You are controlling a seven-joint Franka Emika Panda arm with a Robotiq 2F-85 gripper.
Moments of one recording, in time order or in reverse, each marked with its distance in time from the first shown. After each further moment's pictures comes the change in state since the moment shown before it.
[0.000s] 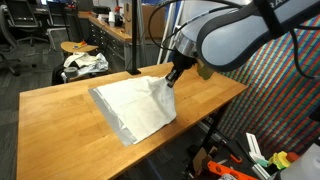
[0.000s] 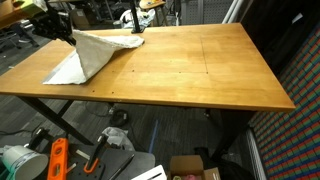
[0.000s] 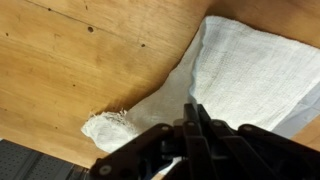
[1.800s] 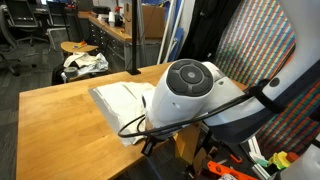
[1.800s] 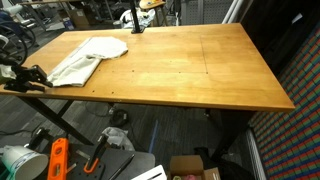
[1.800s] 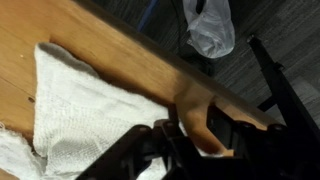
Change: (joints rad) arm 0.137 0.350 0.207 -0.015 -0.978 0.151 1.113
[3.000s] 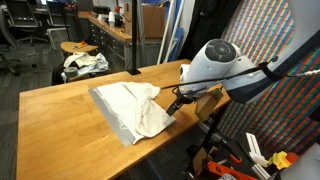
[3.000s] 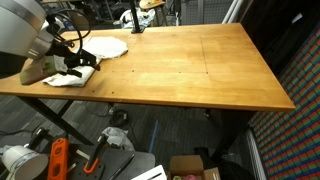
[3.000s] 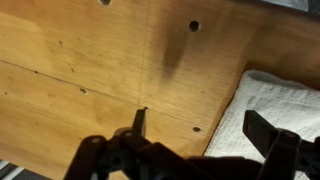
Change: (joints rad) arm -0.249 -0.049 -0.288 0.012 -0.395 0.112 0.188
